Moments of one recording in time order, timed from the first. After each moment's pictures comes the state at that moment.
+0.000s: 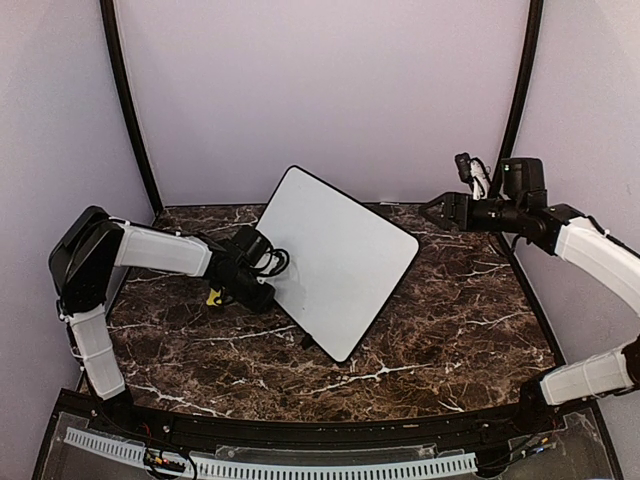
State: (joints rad) left arm -0.65 1.87 1.12 -0.39 -0.04 -0.10; right arm 0.30 1.21 1.03 -0.29 -0.50 0.25
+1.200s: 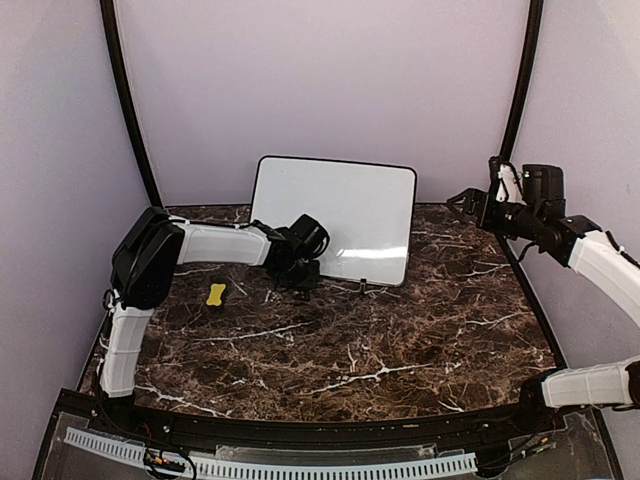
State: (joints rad) left arm -0.78 2.23 1.64 -0.50 -0.25 -0.57; right arm 0.22 1.10 0.96 -0.28 -0.24 0.33
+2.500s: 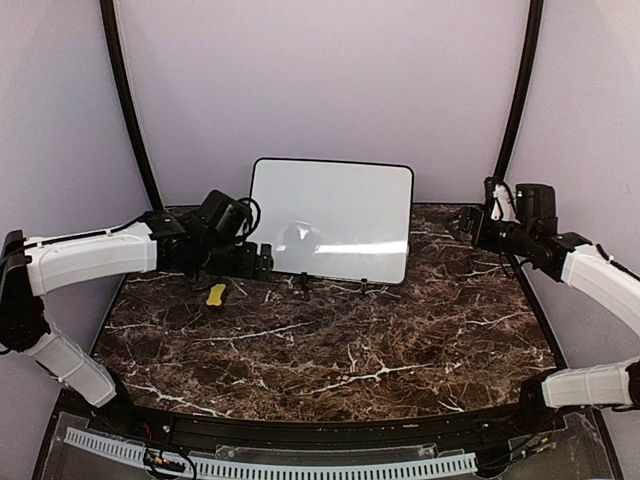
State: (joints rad) left arm -0.76 1.51 1.15 -0.52 -0.29 -0.52; right arm 0.22 1.10 0.84 -0.21 -0.26 0.38
